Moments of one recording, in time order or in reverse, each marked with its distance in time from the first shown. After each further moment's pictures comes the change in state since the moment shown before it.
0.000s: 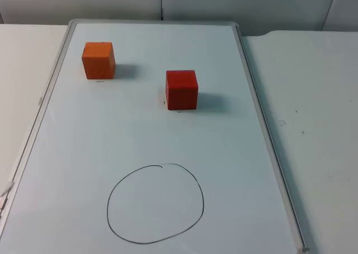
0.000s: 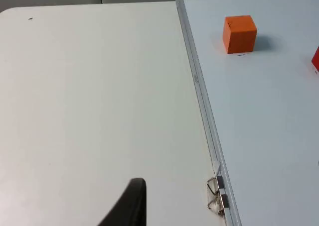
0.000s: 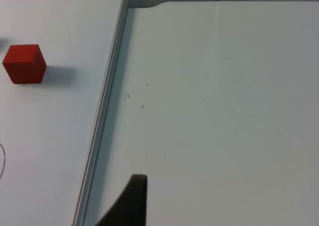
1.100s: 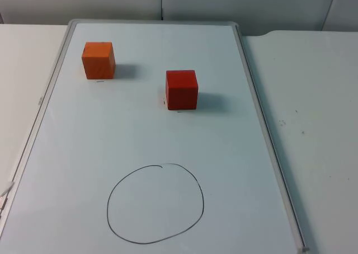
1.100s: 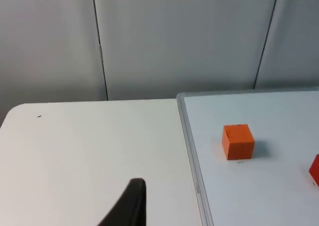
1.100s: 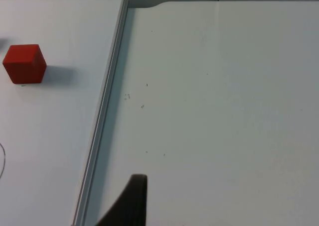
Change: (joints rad) right arm 0.000 0.000 0.000 0.000 0.000 0.000; left arm 0.000 0.418 -0.209 -0.021 -0.368 0.019
